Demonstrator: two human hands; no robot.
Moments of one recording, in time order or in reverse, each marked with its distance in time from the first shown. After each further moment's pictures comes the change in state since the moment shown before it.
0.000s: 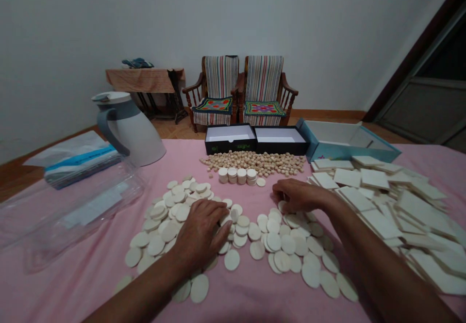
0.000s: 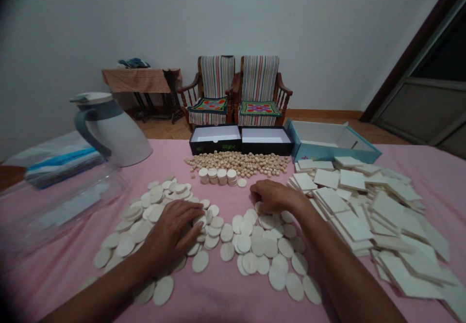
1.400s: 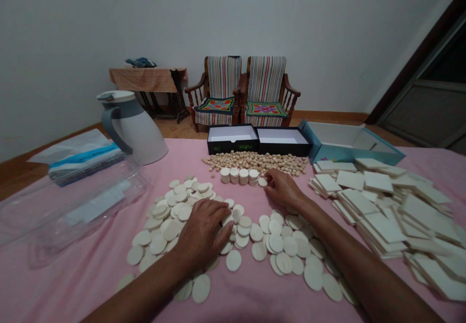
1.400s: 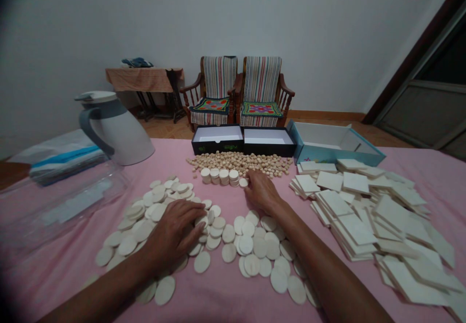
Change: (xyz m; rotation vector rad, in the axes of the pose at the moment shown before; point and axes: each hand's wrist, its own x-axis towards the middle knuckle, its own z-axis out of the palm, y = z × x) left_hand -0.002 -0.001 0.001 -0.010 -0.014 -0.011; right_hand 0.047 -0.007 0.039 0.102 0.536 0.149
